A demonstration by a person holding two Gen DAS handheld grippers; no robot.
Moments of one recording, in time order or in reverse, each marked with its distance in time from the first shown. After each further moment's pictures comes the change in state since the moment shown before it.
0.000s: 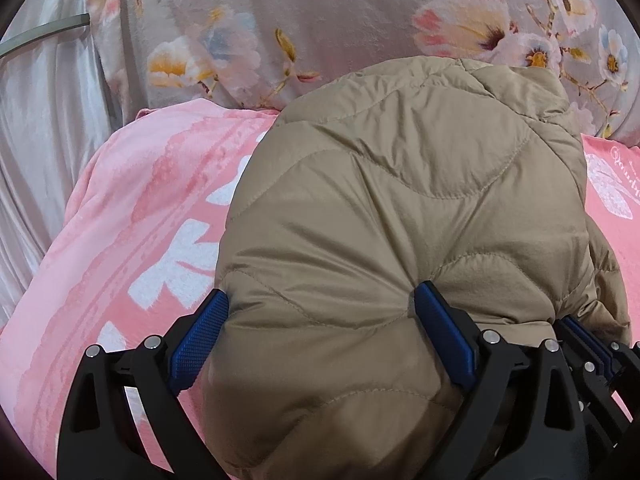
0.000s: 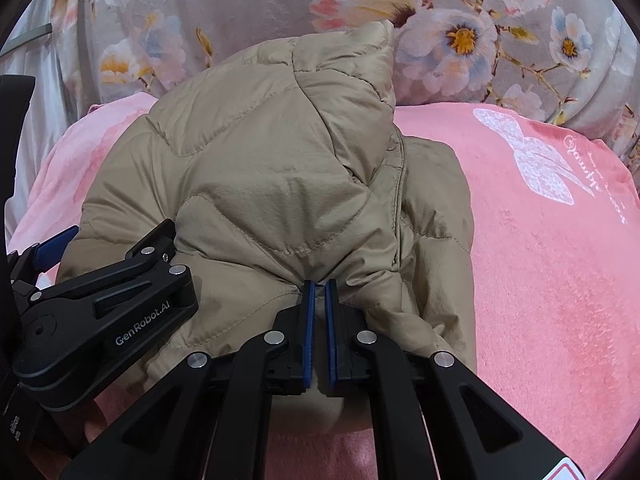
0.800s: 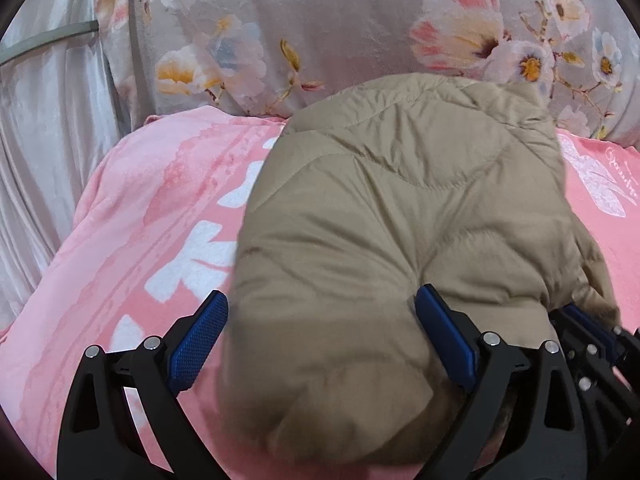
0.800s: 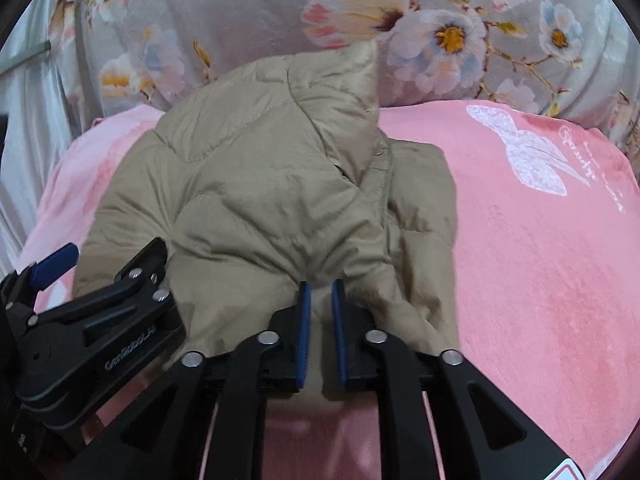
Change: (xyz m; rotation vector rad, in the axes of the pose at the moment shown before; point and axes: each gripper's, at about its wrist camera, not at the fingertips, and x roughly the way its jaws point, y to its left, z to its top) left arm -0.035 0.013 -0.009 0.014 -0.028 0.004; right arm -0.029 -0.010 -0.004 0.051 -0.010 0.021
